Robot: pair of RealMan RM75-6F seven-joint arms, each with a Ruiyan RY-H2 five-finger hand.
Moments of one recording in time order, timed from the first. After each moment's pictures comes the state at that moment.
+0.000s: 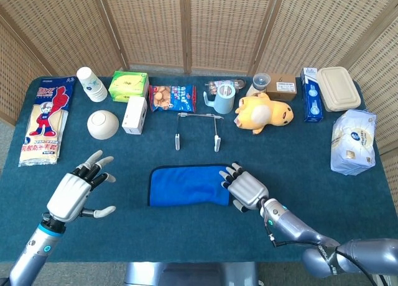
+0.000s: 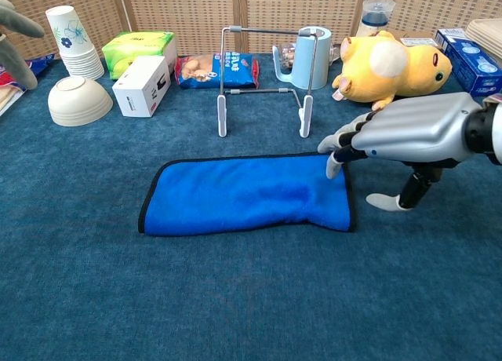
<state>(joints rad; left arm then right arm) -0.31 -1.26 -0.01 -1.68 1.75 1.44 0.10 0.97 -1.26 -0.10 -1.86 -0.97 0.84 -0.73</state>
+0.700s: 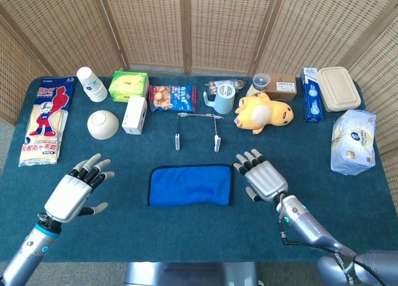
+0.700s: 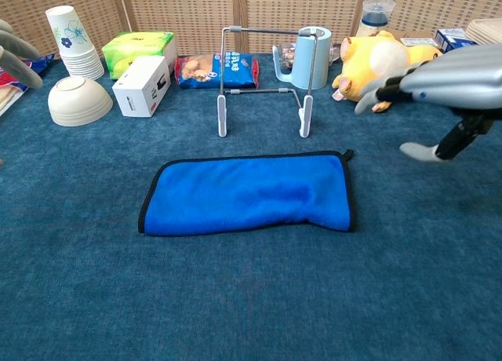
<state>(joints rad) -0.31 -1.22 0.01 -1.66 1.75 1.41 0.23 0.86 -1.16 -0.08 -1.92 -1.00 1.03 -0.65</state>
